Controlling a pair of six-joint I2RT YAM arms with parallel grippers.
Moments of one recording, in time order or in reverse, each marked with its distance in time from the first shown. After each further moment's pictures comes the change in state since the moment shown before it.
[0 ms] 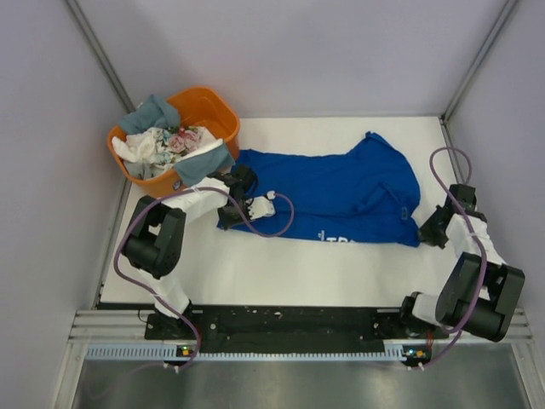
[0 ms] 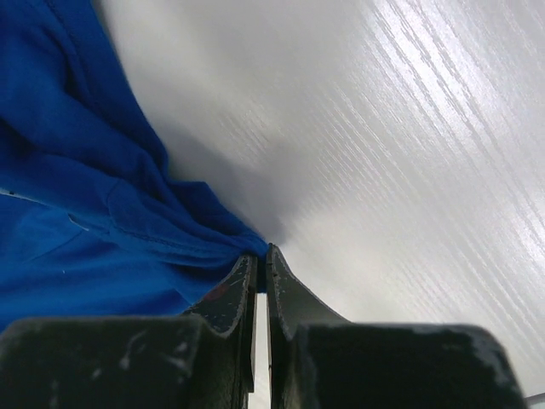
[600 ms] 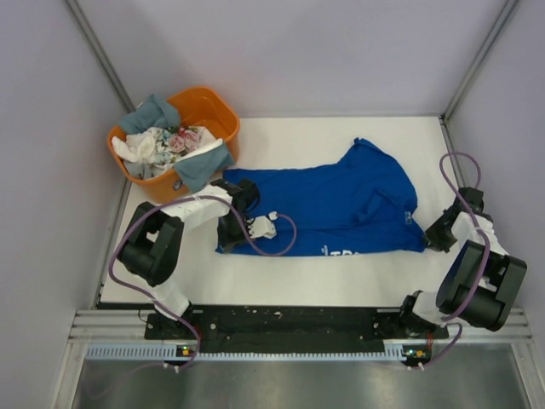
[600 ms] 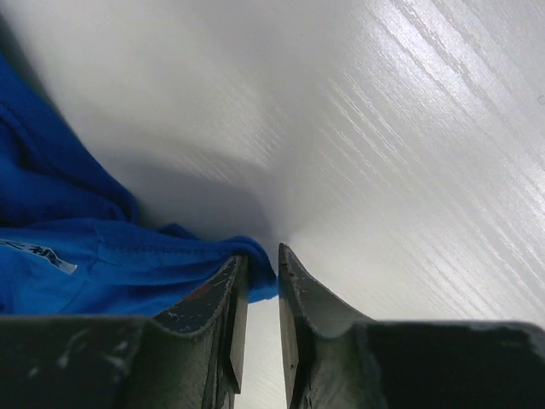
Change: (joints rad) left arm -0.071 -0.066 -0.068 -0.235 0.153 -0.018; right arm -0.087 0.072 0.013 -0.004 -0.010 -0.005
